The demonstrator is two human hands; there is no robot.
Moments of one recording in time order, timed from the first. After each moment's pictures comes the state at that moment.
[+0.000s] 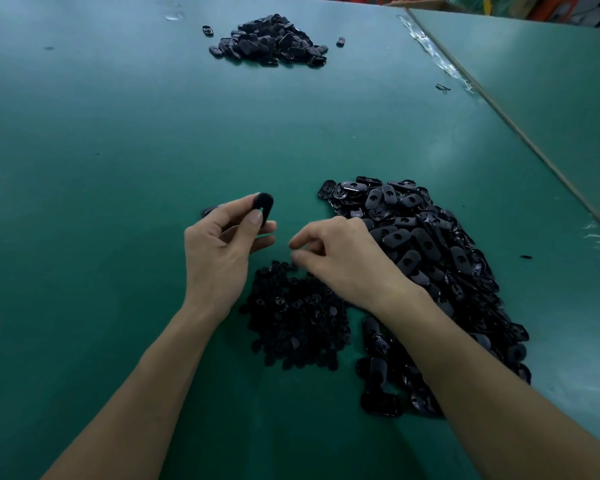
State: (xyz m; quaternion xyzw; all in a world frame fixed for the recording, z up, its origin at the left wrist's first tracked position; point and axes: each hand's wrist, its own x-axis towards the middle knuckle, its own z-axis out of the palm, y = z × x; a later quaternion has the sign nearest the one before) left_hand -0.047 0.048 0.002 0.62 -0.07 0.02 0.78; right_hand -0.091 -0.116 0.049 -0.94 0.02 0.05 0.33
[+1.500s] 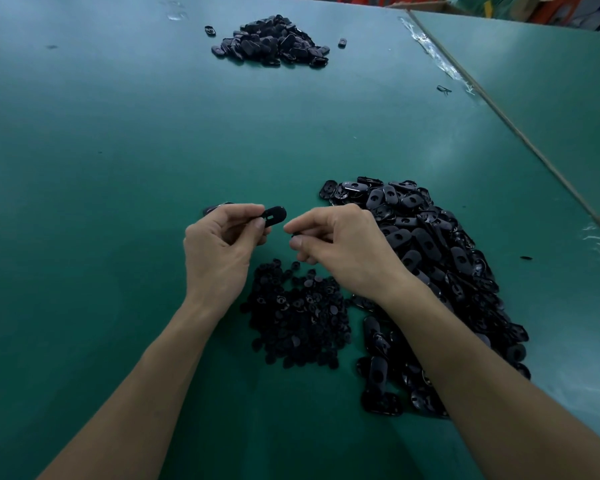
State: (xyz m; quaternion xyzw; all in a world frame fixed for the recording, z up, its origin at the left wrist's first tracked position) left_hand -0.043 0.051 -0.003 0.67 -0.07 0.04 0.73; right_hand -0.090 -0.113 0.058 -0.90 0.00 -0.01 0.44
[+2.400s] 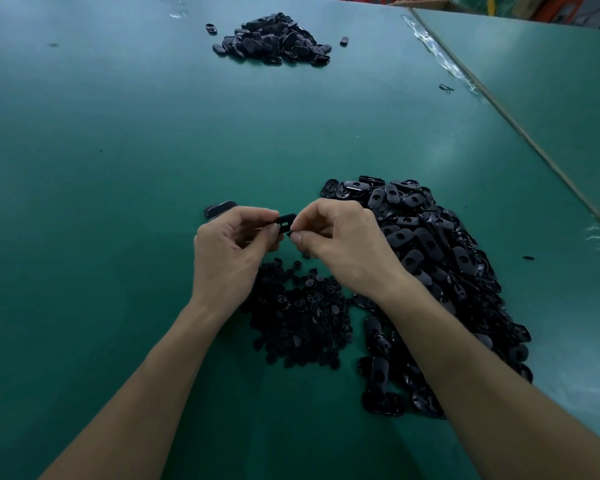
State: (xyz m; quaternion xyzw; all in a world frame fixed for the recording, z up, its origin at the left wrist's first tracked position) left_hand -0.048 0.048 0.000 0.69 -0.12 0.02 0.71; right_hand -0.089 -0.108 0.062 -0.89 0.03 -0.02 0.45
